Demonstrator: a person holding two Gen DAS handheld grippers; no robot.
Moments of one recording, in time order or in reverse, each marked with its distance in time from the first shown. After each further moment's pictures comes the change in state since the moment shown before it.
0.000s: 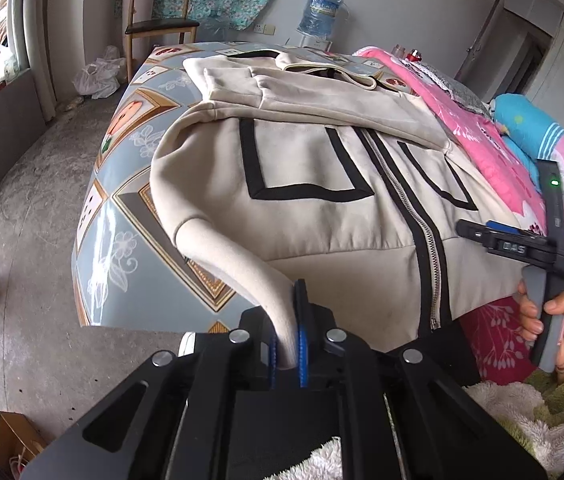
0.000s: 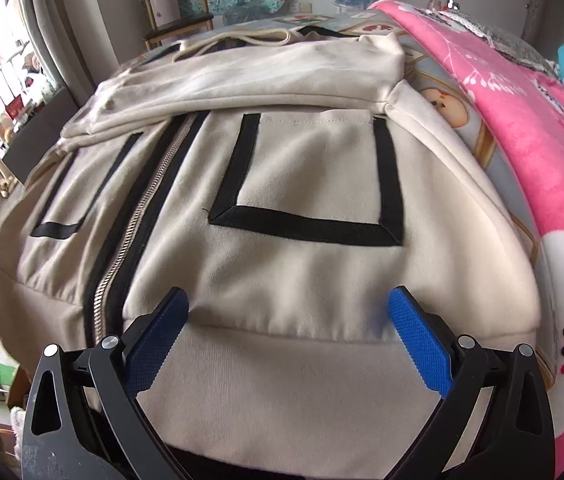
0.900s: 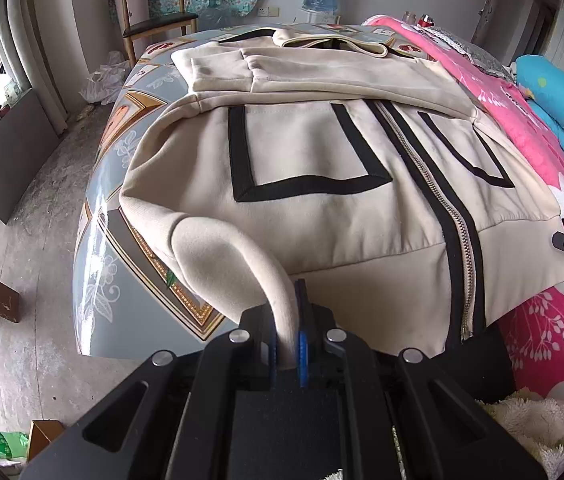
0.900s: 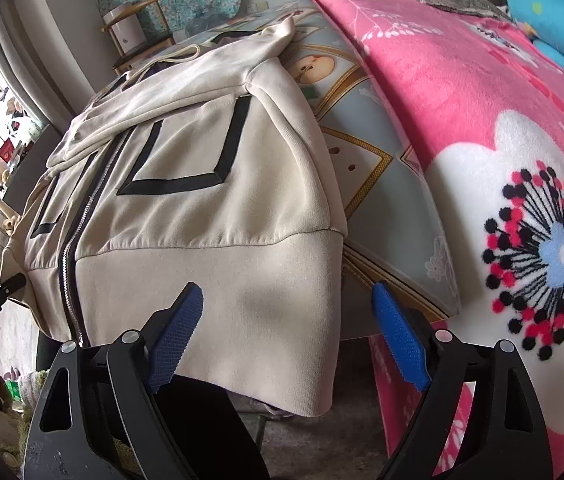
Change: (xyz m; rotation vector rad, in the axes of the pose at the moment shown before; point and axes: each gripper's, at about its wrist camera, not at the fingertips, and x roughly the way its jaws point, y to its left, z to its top) left arm 0.037 -0.023 0.014 0.075 0.078 0.133; right arm -0.043 -0.111 -0.041 0.145 0.026 0.030
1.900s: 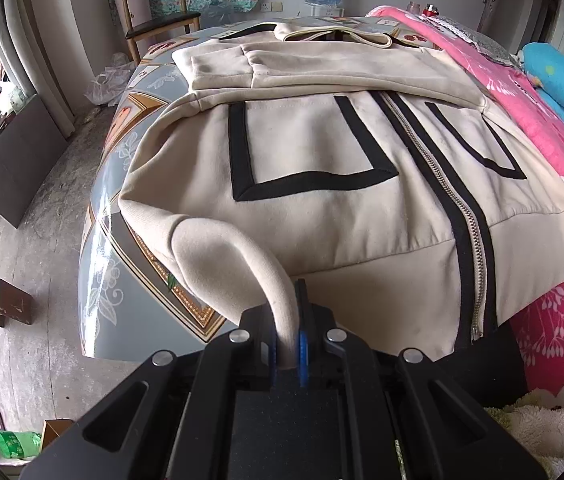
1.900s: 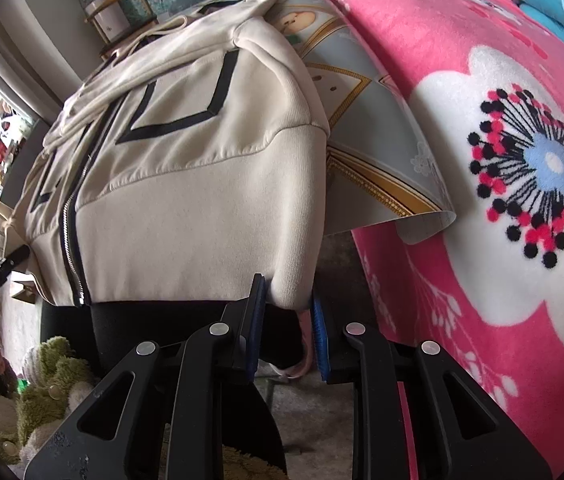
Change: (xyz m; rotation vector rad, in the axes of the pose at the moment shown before) left arm 0.005 -0.008 0.003 0.018 0.023 0.056; right arm -0.008 0.000 -0.039 0.052 0.104 -0.027
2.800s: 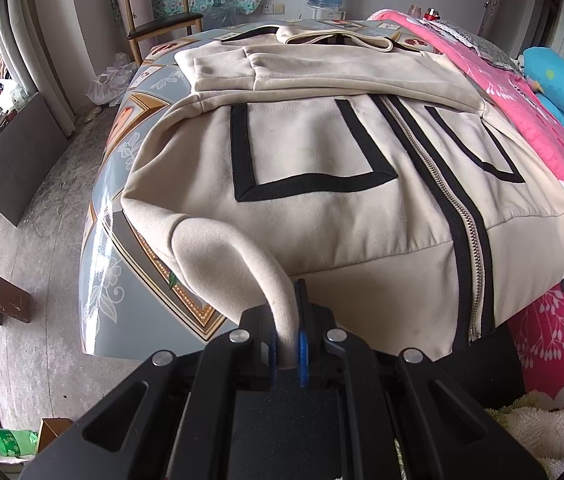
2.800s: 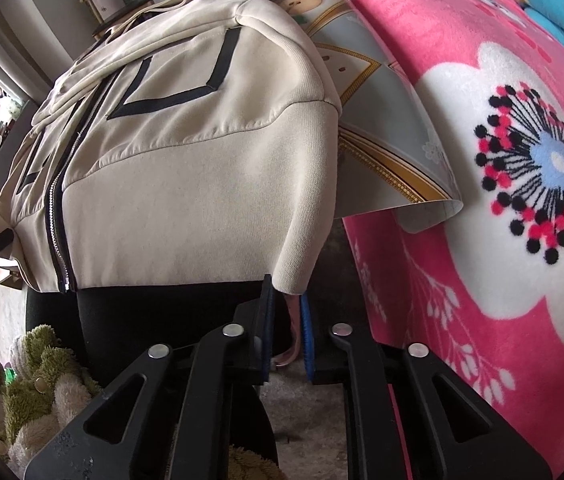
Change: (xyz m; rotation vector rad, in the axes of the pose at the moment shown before) left arm -0.002 0.002 -0.002 -0.009 -0.009 -0.003; right arm 0.008 0.009 -0.003 -0.026 0.052 -0.047
